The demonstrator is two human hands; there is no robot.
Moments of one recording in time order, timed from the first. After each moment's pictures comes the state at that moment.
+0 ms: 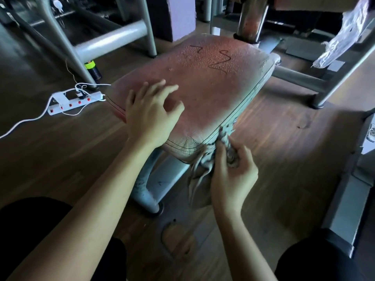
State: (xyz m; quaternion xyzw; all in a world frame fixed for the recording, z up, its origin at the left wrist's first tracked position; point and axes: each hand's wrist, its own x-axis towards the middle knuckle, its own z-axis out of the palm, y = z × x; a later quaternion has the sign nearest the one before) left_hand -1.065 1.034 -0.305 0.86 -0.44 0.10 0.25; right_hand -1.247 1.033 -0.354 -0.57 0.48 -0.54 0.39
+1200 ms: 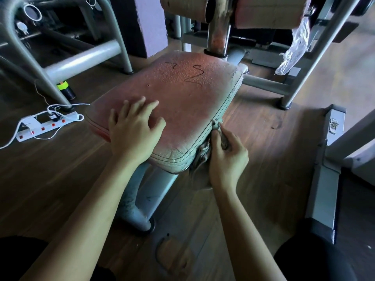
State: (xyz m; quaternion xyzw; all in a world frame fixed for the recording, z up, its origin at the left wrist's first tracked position) left_hand -1.066 1.039 -0.301 0.86 -0.46 0.06 0.22; right_hand -1.239 0.989 -0.347 -0.53 0.51 -0.56 0.38
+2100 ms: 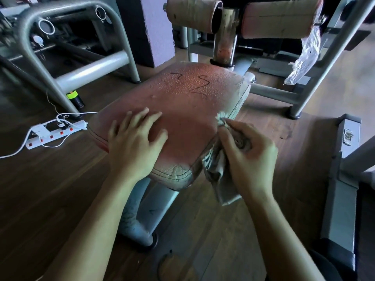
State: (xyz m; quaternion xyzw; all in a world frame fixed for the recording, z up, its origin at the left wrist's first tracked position) left_hand -1.062 1.041 -0.300 0.85 -0.47 0.07 0.21; right_hand -1.265 0.966 -0.299 -0.68 0.39 -0.53 0.33
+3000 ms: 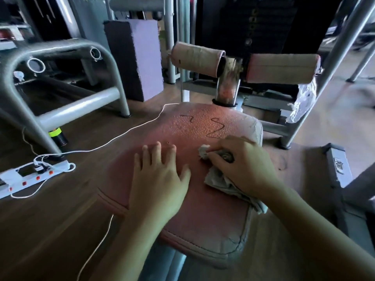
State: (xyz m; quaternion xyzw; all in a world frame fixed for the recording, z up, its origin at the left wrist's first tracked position) left_hand -1.017 1.001 -0.292 0.84 -0.54 0.04 0.11; right_hand -1.180 0.887 -0.279 -0.87 0.38 -0.30 0.10
